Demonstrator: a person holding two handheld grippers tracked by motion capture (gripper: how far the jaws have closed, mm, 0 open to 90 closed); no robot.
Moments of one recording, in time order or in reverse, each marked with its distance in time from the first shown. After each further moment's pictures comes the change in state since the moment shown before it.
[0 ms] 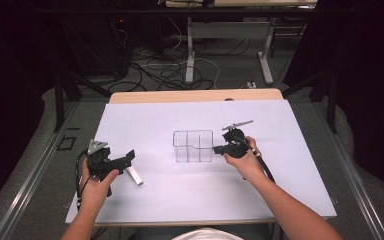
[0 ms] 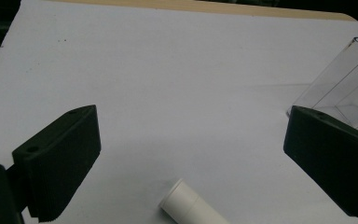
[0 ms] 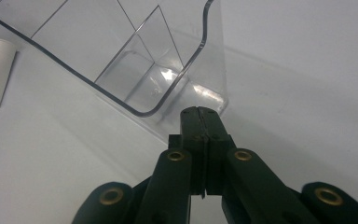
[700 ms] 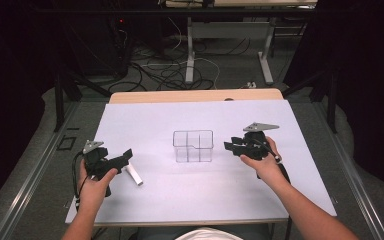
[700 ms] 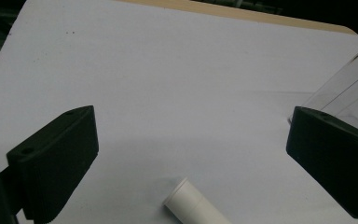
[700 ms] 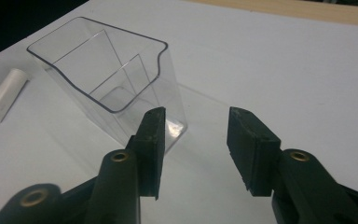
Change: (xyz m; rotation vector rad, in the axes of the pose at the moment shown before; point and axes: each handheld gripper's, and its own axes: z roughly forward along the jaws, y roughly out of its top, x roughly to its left) left arm 0.007 0.000 -0.002 -0.010 -0.004 -0.064; right arm -0.029 -0.021 -0.045 -0.255 -0.007 -0.098
